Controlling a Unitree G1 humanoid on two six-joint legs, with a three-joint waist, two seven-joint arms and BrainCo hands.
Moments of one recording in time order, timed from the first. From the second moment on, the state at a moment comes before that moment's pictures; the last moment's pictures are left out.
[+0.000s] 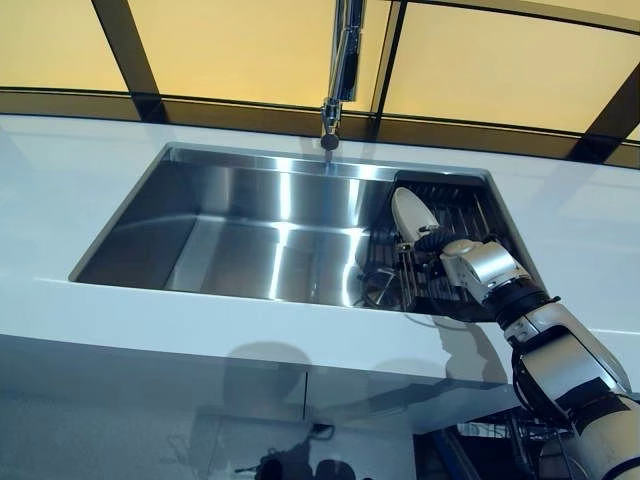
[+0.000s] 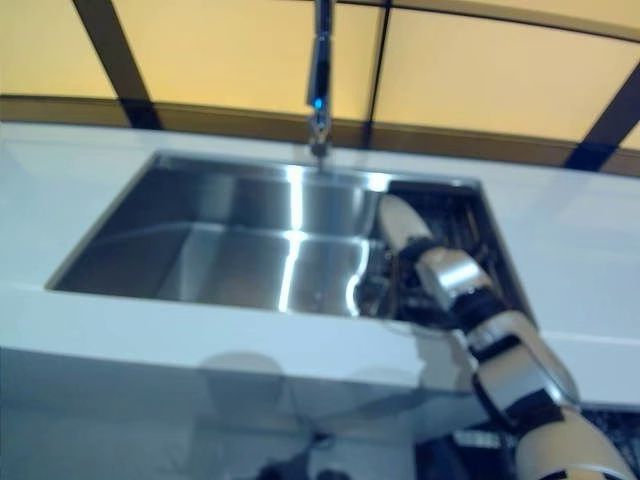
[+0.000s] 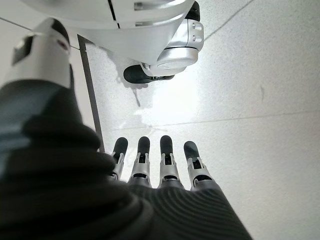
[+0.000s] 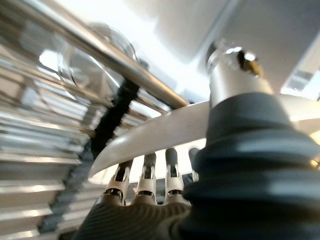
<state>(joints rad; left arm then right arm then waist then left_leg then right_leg) -0.02 0.29 -0.30 1.15 -0.19 0.10 0.13 -1.10 -0.56 0.52 0.70 0.46 0.70 -0.24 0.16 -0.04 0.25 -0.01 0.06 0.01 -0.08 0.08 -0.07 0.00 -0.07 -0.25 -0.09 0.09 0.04</state>
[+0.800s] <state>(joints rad) -0.02 0.29 -0.32 1.12 -0.19 0.10 0.13 -1.27 -0.64 0.57 0.76 0.36 0.68 -0.24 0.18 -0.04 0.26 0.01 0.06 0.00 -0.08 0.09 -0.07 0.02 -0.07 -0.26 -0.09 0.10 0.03</state>
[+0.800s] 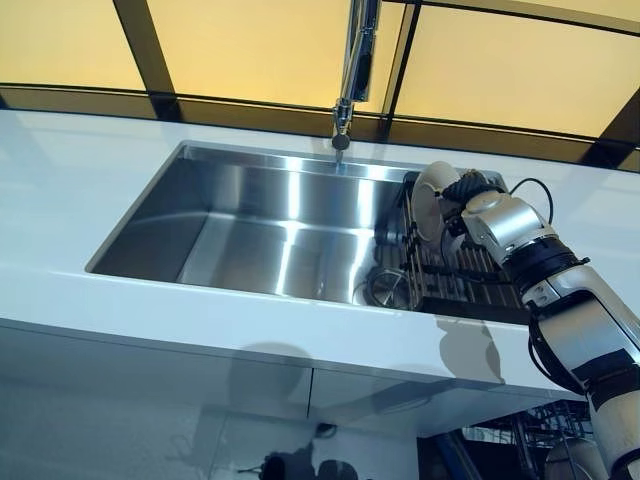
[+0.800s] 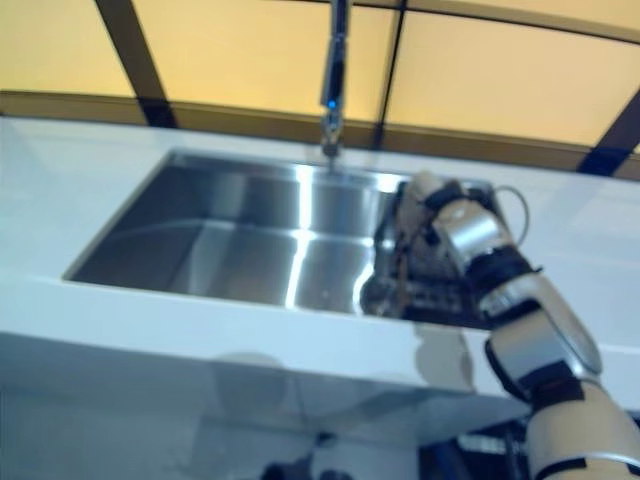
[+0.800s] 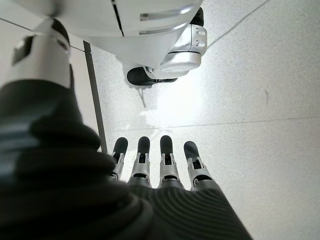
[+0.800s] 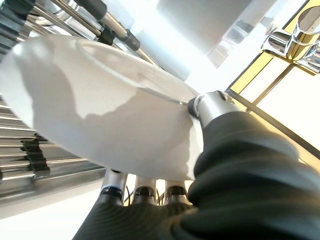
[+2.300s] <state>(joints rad) 0.00 0.32 -0.32 1.13 -0.13 0.10 0.12 -1.29 -0.91 0.68 0.76 0.24 0.63 0.07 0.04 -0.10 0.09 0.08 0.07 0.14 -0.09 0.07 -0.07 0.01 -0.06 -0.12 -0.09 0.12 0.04</state>
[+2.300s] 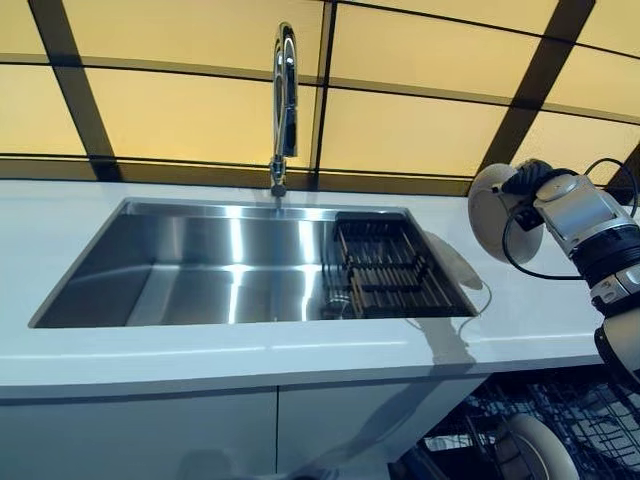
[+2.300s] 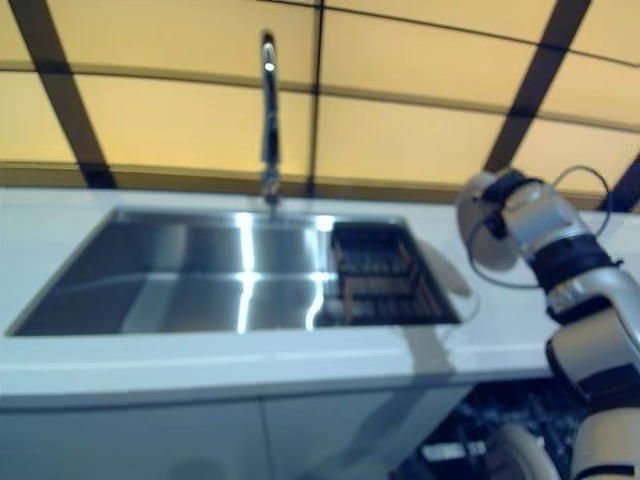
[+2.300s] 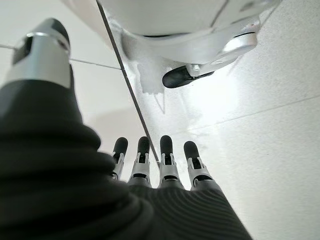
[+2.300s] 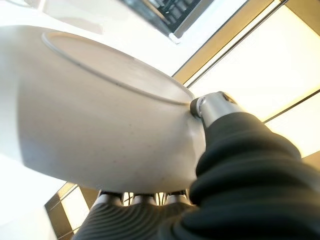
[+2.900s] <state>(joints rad) -0.01 0.32 -0.32 1.16 -0.13 0.11 0.10 -1.25 -1.13 0.68 0.70 0.17 0.60 0.19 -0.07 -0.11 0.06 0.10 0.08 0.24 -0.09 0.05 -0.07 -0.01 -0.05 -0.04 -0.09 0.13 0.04</state>
